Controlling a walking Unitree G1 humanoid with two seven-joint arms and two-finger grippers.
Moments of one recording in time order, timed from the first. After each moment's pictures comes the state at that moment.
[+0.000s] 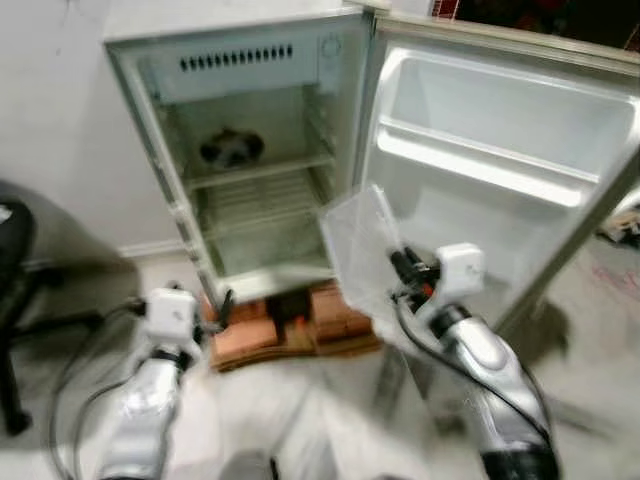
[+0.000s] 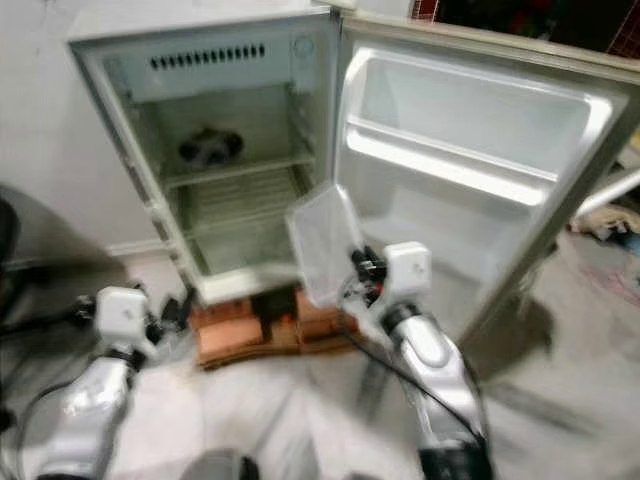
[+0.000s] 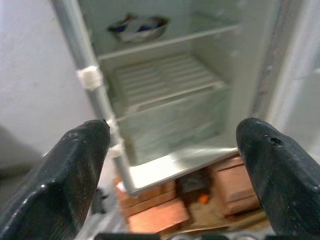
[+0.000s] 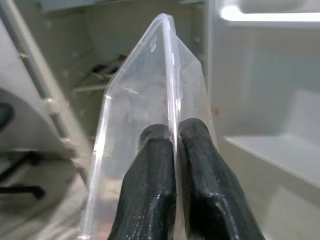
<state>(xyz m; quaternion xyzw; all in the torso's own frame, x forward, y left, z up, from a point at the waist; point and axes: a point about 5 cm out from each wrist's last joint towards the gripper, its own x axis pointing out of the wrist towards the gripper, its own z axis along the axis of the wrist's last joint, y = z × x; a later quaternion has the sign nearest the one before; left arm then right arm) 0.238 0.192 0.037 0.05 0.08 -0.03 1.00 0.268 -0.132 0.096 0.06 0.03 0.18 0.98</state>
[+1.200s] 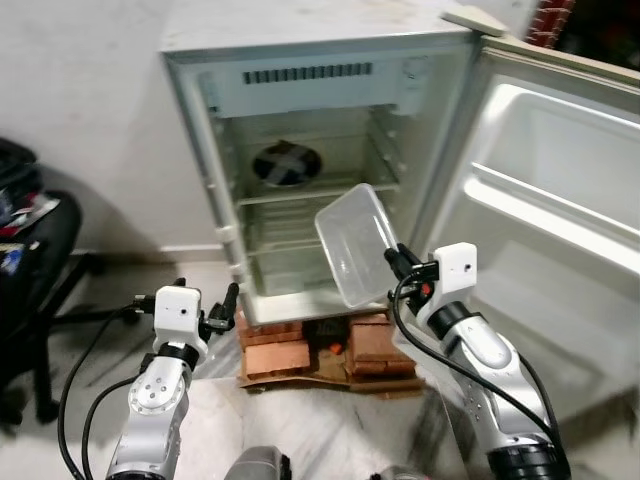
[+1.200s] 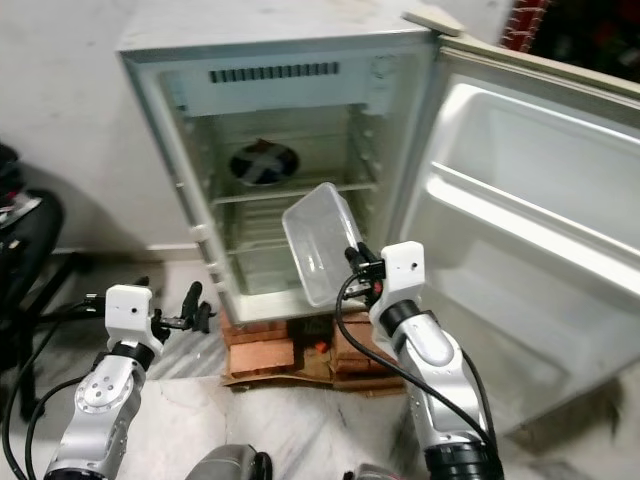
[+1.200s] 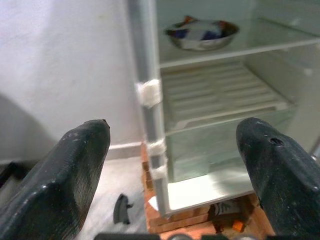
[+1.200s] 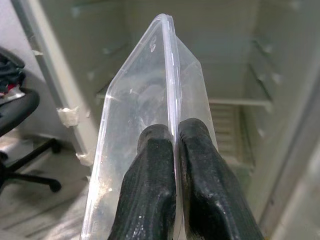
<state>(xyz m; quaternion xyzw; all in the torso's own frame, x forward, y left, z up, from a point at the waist) 0.243 0.181 0.038 0.04 0.07 -0.05 1.00 0.268 -0.141 0.093 0.04 0.04 0.18 0.98</state>
